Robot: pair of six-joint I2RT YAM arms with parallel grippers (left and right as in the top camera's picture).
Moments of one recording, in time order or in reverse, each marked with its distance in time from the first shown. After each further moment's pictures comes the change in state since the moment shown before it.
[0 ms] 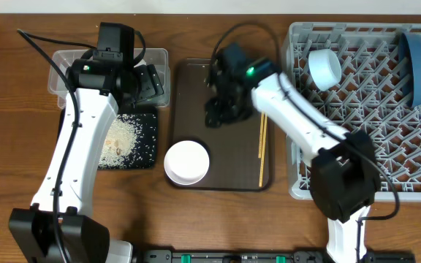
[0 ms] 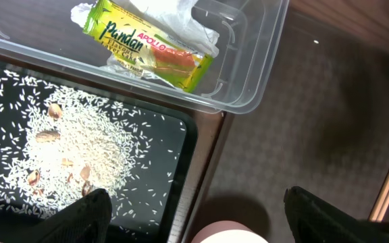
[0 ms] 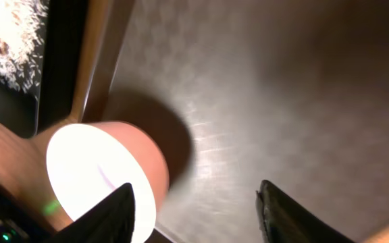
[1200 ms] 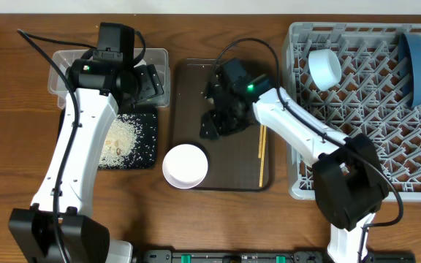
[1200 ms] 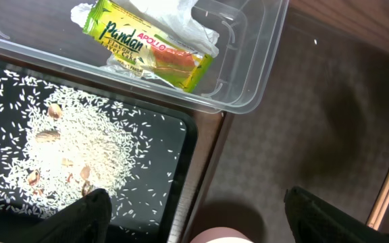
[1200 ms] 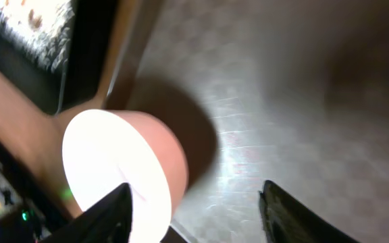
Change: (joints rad) left arm 0.000 0.000 0.000 0.000 0.000 0.000; right arm 0.024 -0.060 -0.173 0.152 -0.126 -0.041
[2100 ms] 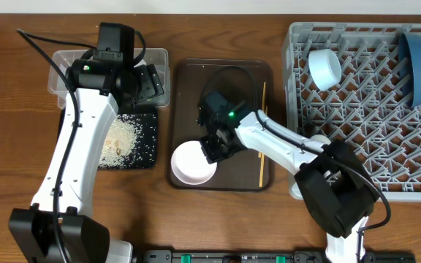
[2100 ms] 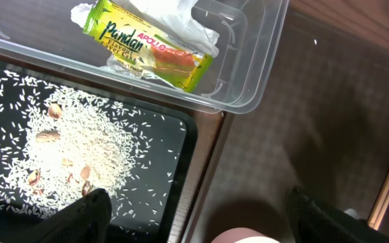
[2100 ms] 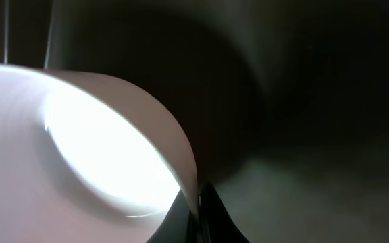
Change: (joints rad) left arm 0.000 0.000 0.000 0.000 0.000 0.000; right arm 0.110 0.000 -0.150 0.055 0.188 0.130
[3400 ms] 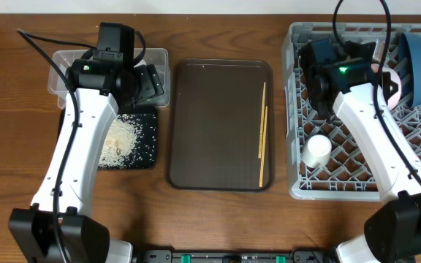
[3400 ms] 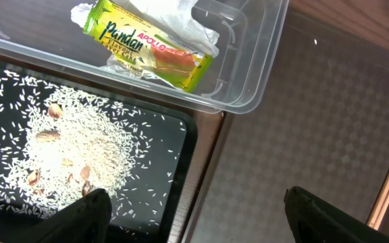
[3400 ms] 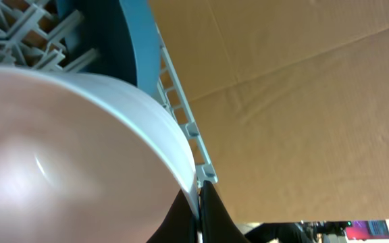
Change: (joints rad) left arm 0.000 0.000 0.000 0.000 0.000 0.000; right arm -0.452 -0.311 0.116 -0.460 1.518 0.068
